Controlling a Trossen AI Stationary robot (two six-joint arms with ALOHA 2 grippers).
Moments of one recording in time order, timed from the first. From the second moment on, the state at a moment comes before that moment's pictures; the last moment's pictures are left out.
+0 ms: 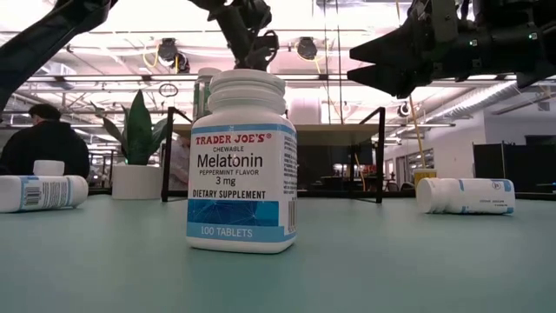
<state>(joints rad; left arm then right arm) 0.63 2.09 2.33 -1.16 -0.03 0.42 0.18 1.28 0.26 1.02 0.36 0.02</state>
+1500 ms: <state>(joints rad) 0.63 2.08 2.27 -1.11 -0.08 0.45 0.18 1.28 0.26 1.02 0.36 0.04</state>
